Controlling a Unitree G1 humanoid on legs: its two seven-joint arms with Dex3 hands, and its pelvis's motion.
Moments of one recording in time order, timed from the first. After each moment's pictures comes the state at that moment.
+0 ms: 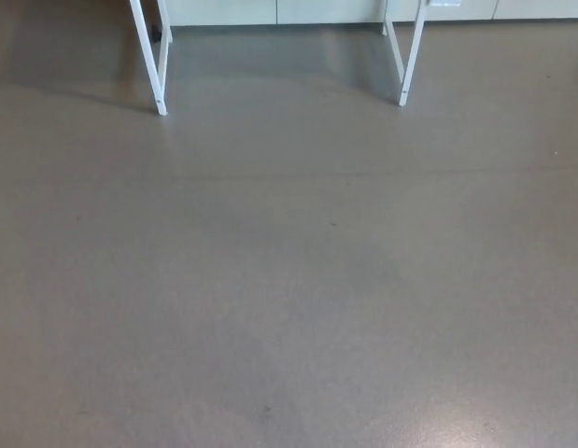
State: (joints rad) left_arm 0.22 0.68 0.16 1.02 0.01 0.05 -0.28; right_arm 0.11 -0.74 -0.05 0.88 -0.23 0.12 0.09
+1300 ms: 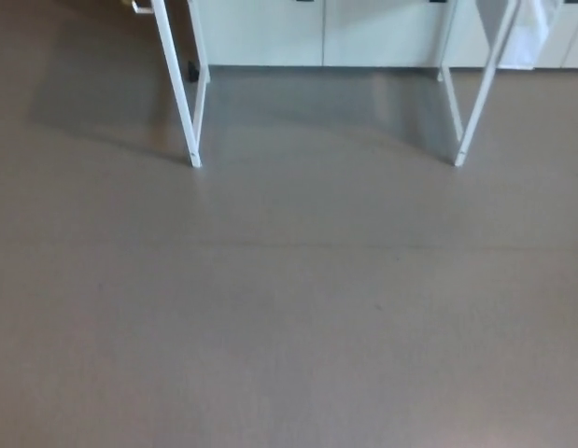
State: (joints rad) left_arm 0.20 0.70 0.18 1.03 0.01 0.03 -0.34; right_arm 0.11 -0.75 -0.05 0.86 -0.22 0.15 0.11
